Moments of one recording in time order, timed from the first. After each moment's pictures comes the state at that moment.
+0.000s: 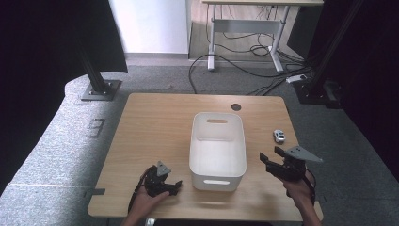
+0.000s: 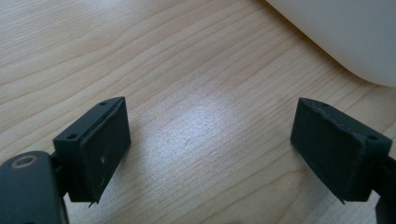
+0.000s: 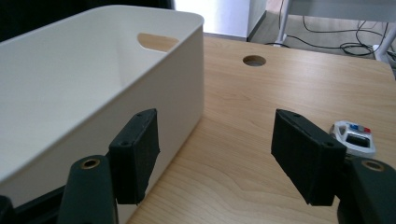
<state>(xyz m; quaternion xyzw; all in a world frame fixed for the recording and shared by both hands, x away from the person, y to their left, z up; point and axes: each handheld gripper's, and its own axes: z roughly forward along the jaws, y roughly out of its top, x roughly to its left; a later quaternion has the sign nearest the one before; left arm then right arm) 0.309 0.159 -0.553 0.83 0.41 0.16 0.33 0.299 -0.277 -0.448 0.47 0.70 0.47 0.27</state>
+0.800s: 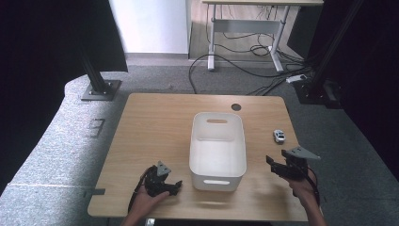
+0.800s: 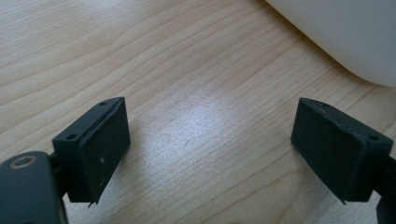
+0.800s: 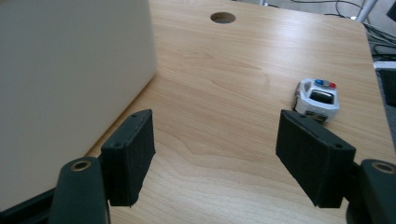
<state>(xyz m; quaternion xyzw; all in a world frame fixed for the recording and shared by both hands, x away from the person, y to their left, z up) 0.309 0.159 -0.553 0.83 0.41 0.16 0.33 0.320 -0.305 -0.483 0.50 0.71 0.40 0.28</state>
